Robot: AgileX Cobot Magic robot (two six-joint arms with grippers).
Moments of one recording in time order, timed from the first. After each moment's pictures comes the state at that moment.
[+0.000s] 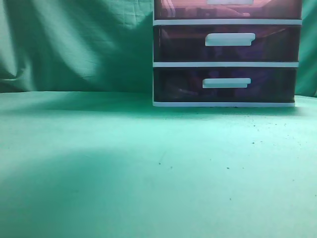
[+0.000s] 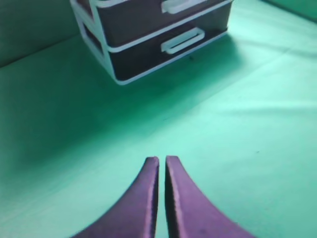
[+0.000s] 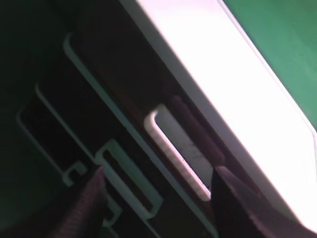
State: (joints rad) left arm -0.79 0.92 -0.92 0.36 0.59 -0.34; right arm 0.43 1.56 -1.39 -0.60 0.43 -0.15
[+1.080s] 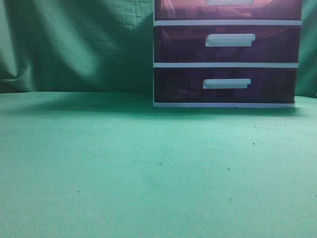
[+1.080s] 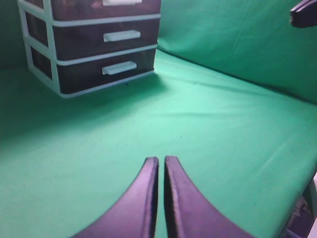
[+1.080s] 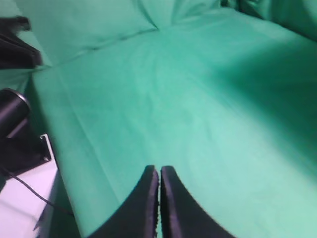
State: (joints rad) left arm -0.86 -0.01 -0.43 0.09 0.67 -0.18; right arm 0.63 0.71 -0.81 0.68 0.79 -0.66
